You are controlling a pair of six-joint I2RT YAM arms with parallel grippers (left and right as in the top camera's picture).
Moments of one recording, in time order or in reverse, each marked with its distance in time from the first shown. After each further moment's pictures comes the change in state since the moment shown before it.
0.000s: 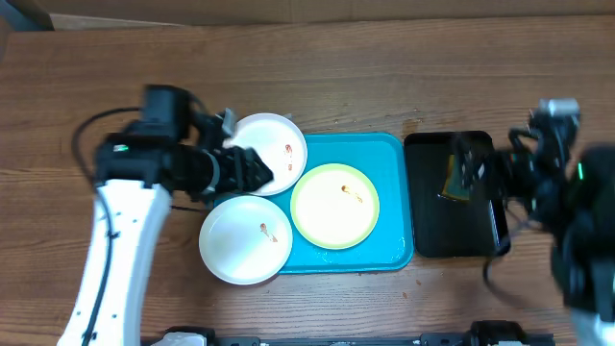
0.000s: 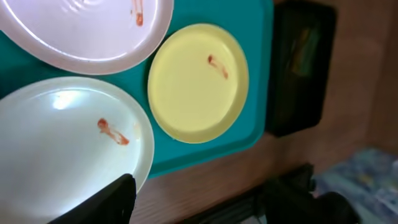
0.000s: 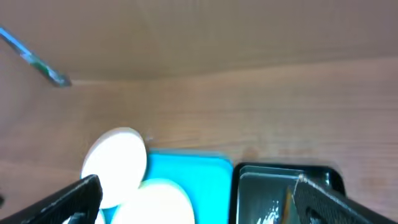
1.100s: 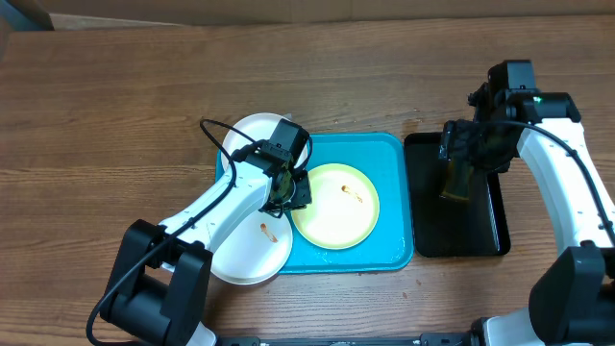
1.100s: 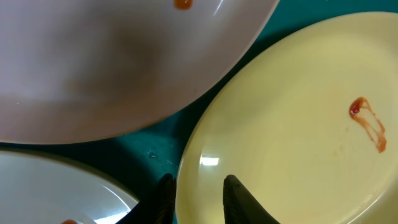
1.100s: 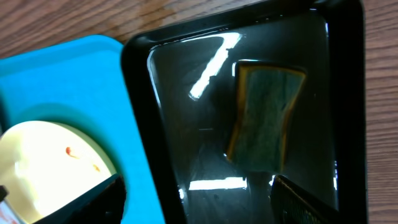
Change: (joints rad) left arm -0.347 0.348 -0.265 0.525 -0.417 -0.341; right arm 0.000 0.752 0.206 -0.299 0.174 0.044
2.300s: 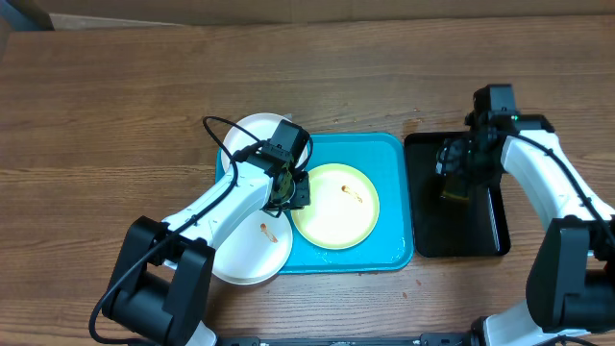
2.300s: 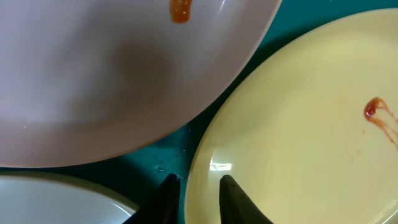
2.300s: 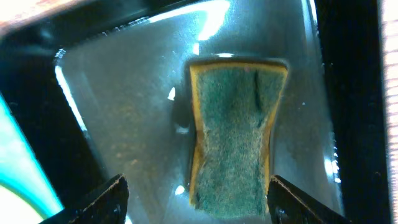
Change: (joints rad) left arm 0.000 0.013 -0.008 0.027 -0.028 0.079; right arm 0.000 0.057 -0.215 0.235 0.106 0.071
